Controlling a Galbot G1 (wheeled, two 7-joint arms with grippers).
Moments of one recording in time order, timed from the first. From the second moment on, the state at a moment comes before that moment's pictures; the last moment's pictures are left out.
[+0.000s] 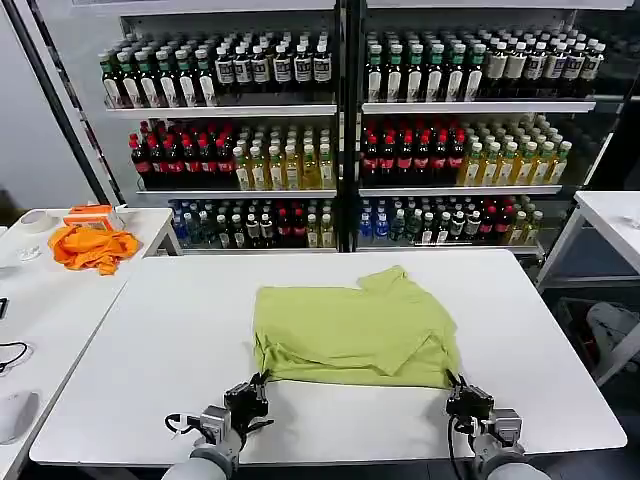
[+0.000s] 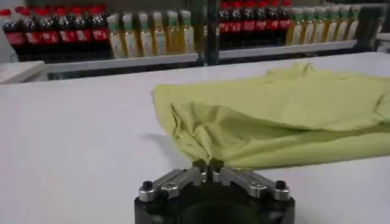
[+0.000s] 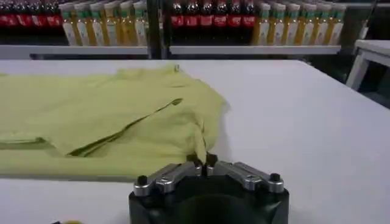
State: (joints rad) left arm 1.41 -1.17 -0.22 -1.98 -0.32 0.40 -0.20; right arm -1.52 1.10 0.47 2.00 0.46 -0.37 0.23
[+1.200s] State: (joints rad) left arm 1.74 -1.12 -0.28 -2.23 -0.20 0.42 -0.15; right arm -1.84 1.06 0.57 2.24 0.37 -0.34 0.26
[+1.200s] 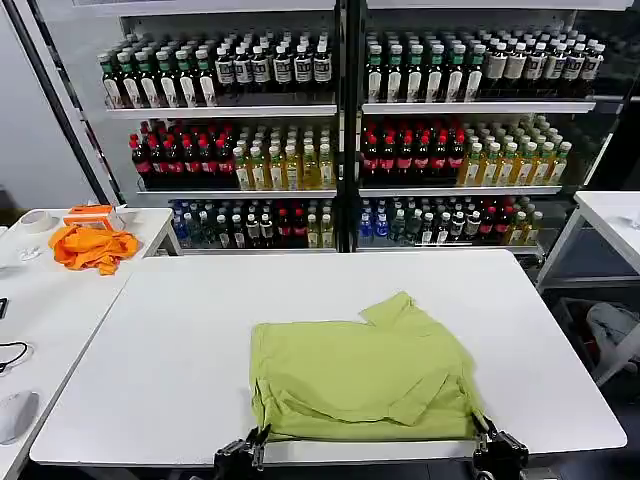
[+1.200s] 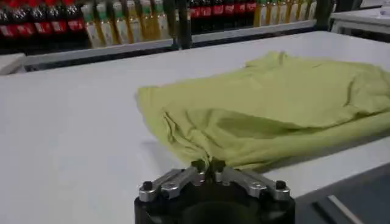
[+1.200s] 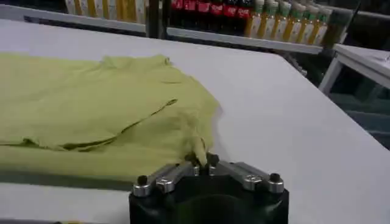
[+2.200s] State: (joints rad) left arm 1.32 -1.04 -0.28 -2.05 -0.40 0.49 -0.21; right arm -1.08 1.07 0.26 1.85 0.58 -0.45 0.34
